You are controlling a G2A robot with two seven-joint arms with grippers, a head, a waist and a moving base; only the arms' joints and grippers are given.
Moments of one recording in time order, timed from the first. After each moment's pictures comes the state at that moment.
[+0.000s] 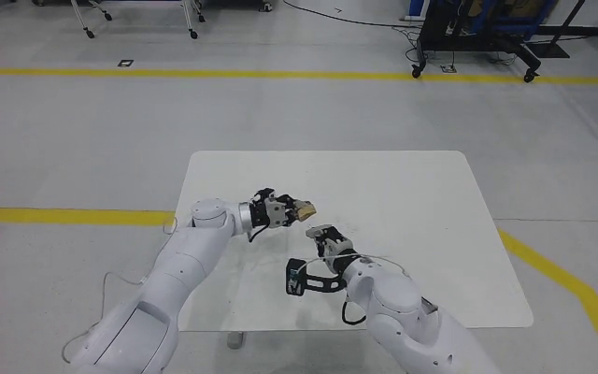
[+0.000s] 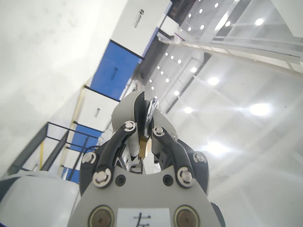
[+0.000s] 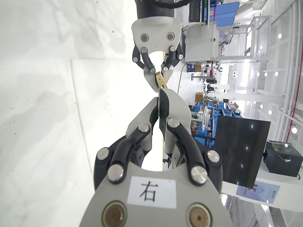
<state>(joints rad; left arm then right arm) 0.72 -1.41 -0.82 -0.58 -0.75 0.14 -1.06 -1.44 -1.14 0.89 -2.08 -2.33 -0.51 0.55</state>
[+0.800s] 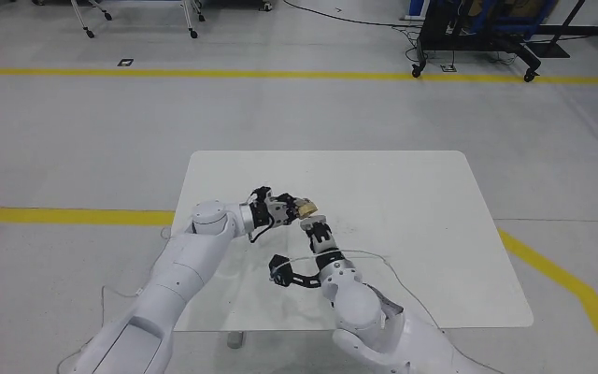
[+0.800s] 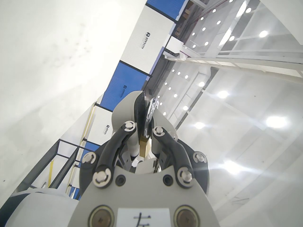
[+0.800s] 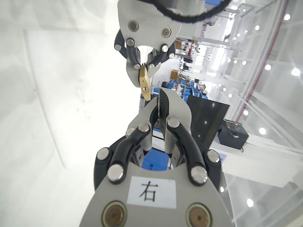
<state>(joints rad) 0.82 -1.36 -0.93 -0.78 -0.73 0.17 -0.99 -1.34 -1.21 0.68 -1.94 -2.68 -0.40 0.73</state>
